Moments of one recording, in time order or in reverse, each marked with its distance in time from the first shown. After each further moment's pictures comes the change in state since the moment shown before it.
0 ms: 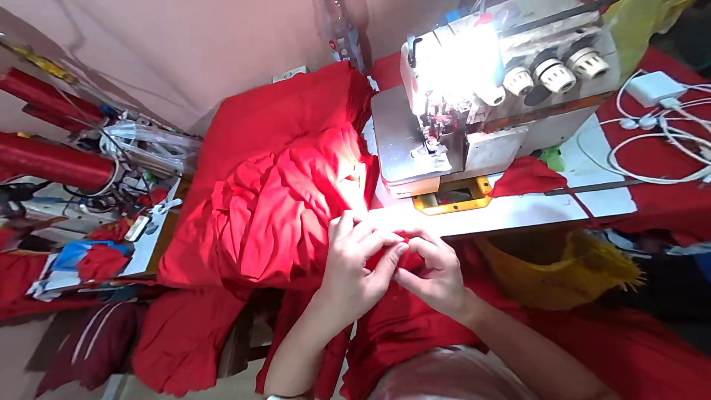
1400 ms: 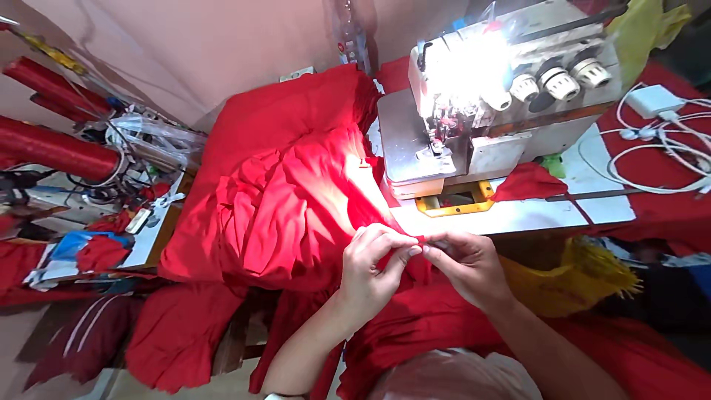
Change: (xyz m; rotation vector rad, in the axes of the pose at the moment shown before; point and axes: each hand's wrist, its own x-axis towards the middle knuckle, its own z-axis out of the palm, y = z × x) left_hand -0.008 0.004 0.021 -0.186 0.150 0.013; right_hand 0.015 -0.029 -0.031 0.206 -0.007 0.289
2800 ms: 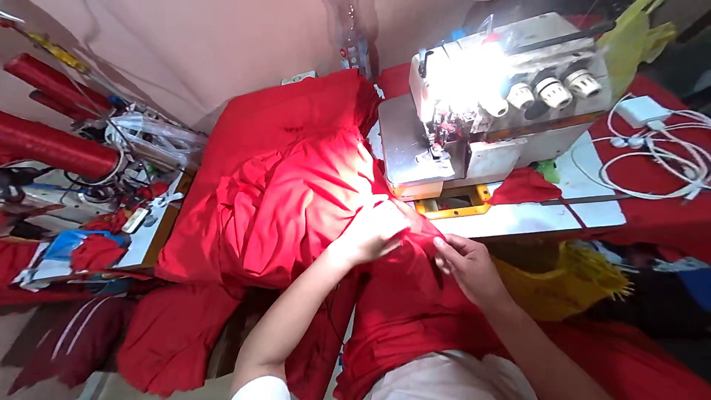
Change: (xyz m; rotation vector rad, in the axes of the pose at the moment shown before) left_hand 0.024 -0.096 0.010 0.299 -0.548 0.457; right_hand -0.020 0.037 -0.025 -0.010 0.201 0.447
